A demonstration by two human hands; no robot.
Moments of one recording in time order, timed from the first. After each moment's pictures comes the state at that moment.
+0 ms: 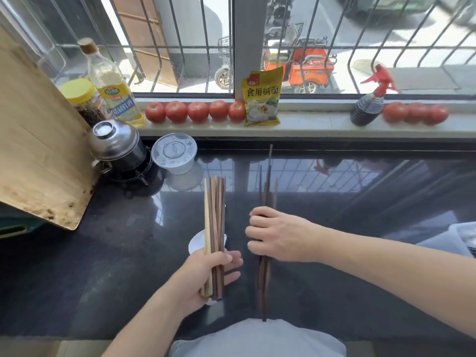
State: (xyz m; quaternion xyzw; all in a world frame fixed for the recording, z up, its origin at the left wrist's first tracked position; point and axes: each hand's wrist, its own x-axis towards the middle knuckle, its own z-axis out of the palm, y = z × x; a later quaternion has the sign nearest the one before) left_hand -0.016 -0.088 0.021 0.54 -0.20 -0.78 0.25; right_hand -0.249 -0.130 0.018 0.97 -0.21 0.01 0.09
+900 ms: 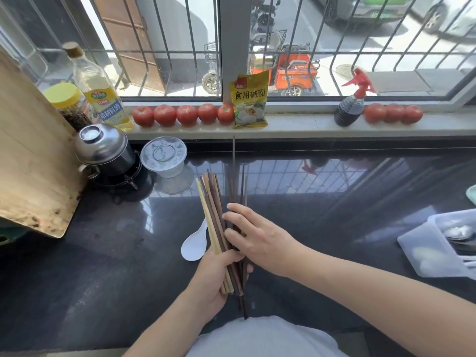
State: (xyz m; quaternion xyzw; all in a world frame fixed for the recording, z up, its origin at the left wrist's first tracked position) left_hand -0.054 -0.074 0.021 0.49 -0.23 -0.77 0.33; right_hand -0.211 -0.103 0.021 0.93 -0.34 0.07 0.16
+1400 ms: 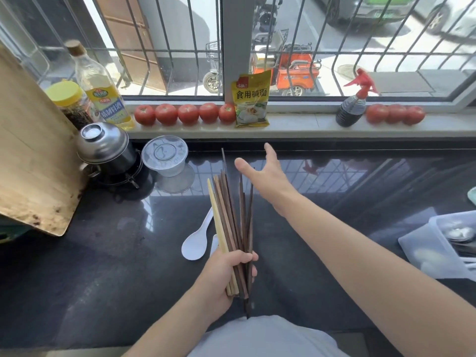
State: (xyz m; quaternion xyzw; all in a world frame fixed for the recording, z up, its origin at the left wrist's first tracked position) left_hand -0.060 -0.073 0.019 0.51 -0.20 -0.79 0.27; right_hand -0.214 -0.186 0.074 0.42 -0.69 0.34 -0.48
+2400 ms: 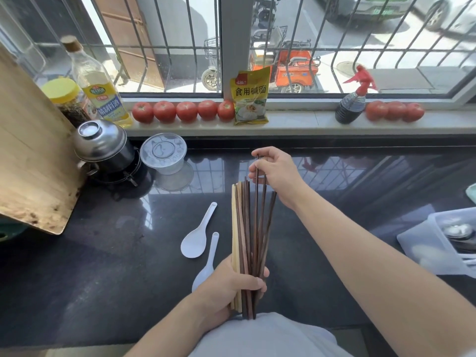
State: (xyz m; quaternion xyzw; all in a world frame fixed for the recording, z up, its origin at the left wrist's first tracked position) left_hand -0.052 -0.058 0.016 0.42 -0.32 -0.83 0.18; right_hand -0.238 -0.201 0.058 0.40 -0.64 0.44 -0.49
